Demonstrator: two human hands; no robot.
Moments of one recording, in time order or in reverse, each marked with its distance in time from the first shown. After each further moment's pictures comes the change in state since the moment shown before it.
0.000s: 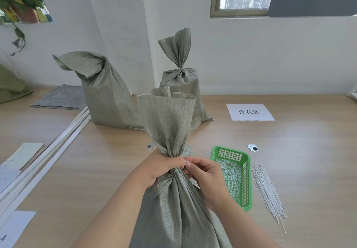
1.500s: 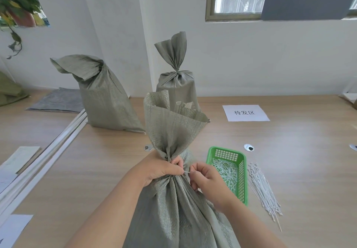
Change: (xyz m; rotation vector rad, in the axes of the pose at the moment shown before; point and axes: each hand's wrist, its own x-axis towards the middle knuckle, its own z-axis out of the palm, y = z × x) left_hand -0.002 0.000 -0.005 0.222 -0.153 -0.004; right_hand -0.016 -0.017 -0.018 -0.481 -0.146 0.135
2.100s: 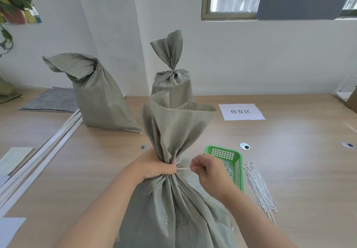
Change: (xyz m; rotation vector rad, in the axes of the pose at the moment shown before) left_hand 0.011 -0.005 -0.005 0.230 0.132 -0.023; right_hand 0.015 -0.004 -0.020 -0.682 0.210 -0.285
